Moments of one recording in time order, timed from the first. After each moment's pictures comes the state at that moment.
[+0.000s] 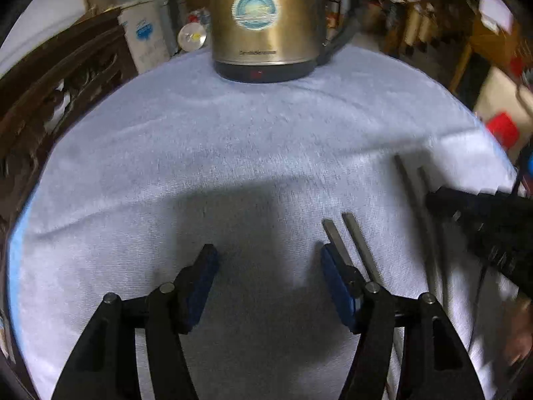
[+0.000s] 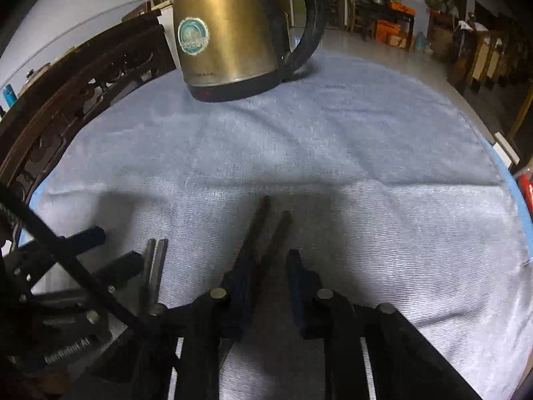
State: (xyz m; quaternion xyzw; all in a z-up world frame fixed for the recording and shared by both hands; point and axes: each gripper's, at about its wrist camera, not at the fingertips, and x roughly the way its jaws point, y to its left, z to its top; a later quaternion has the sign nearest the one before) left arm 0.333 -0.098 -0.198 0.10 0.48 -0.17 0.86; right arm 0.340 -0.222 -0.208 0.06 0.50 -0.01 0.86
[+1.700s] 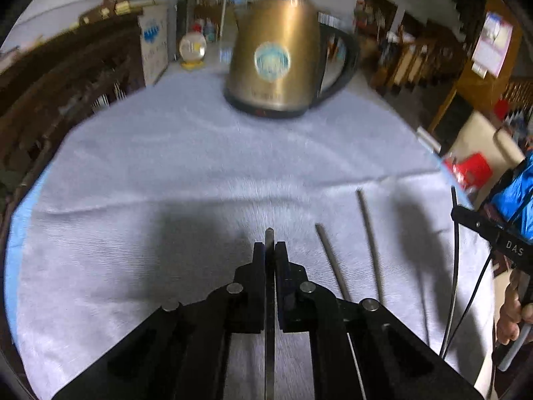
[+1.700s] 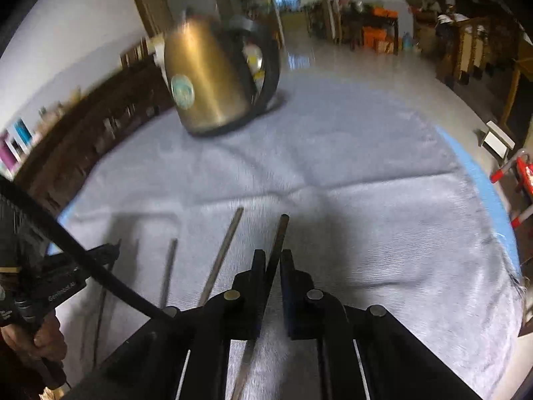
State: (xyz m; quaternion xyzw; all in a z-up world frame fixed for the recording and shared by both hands) left arm 0.283 -0.053 -0.133 0.00 0.44 -0.20 0.88; right arm 0.270 -0.274 -0.149 0.12 0.44 -0.01 0.89
